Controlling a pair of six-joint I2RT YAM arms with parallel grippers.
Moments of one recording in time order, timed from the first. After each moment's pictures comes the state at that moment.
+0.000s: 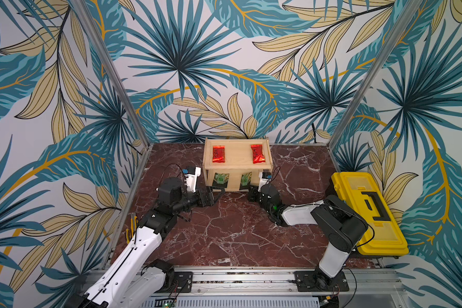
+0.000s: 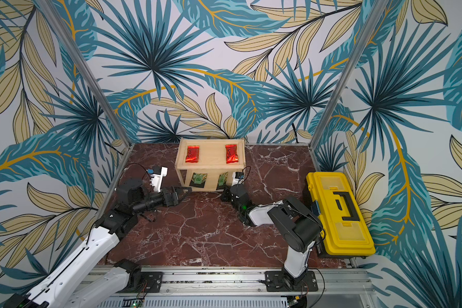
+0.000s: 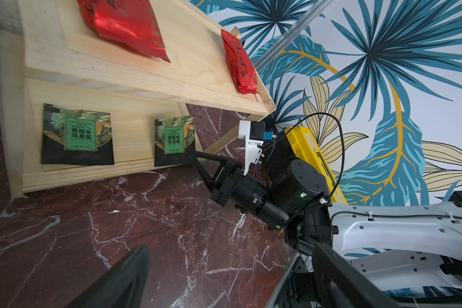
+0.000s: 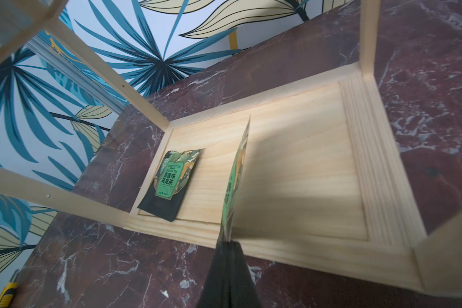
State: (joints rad) left arm -0.32 0.90 0.72 -0.18 0.56 -0.64; right arm 0.63 1.79 0.73 0.68 0.22 0.63
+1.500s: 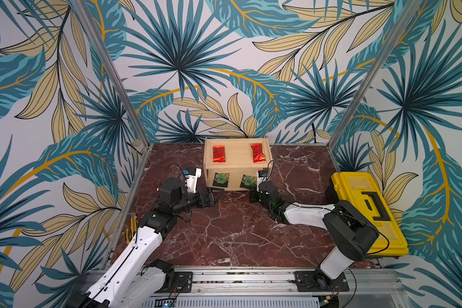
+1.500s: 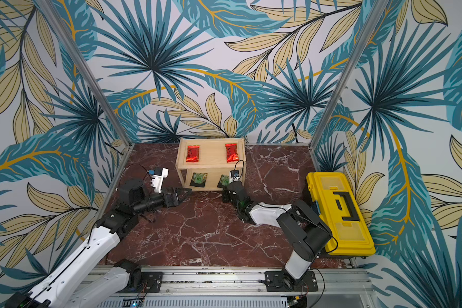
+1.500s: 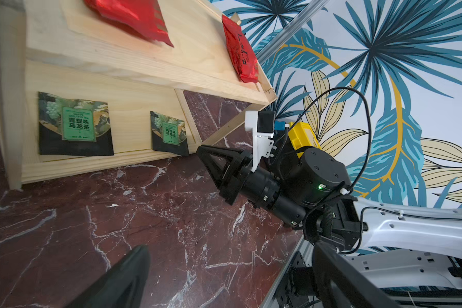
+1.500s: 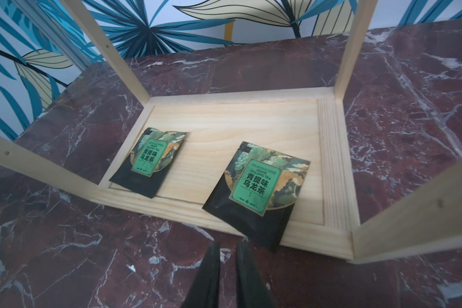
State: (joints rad) left arm -0.31 0.91 0.71 -0.18 0.59 -0.64; right arm 0.66 1.69 0.76 0.44 0.25 0.41
